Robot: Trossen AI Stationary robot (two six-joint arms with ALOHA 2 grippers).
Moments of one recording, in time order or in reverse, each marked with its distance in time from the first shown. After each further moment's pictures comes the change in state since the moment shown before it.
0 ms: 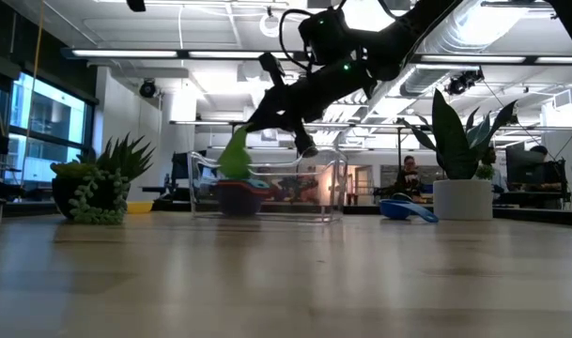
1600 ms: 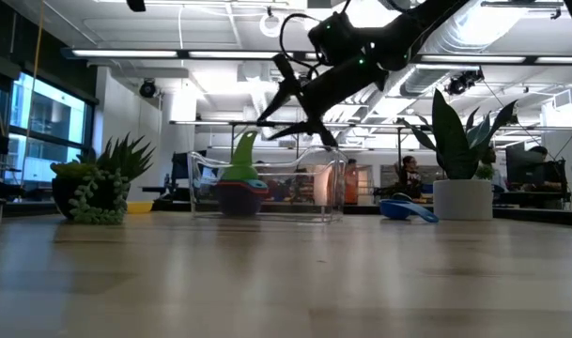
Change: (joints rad) left arm 0.000 0.000 0.000 0.000 0.000 -0.007; right arm -0.094 -0.088 0.001 -0.224 -0.233 -0.233
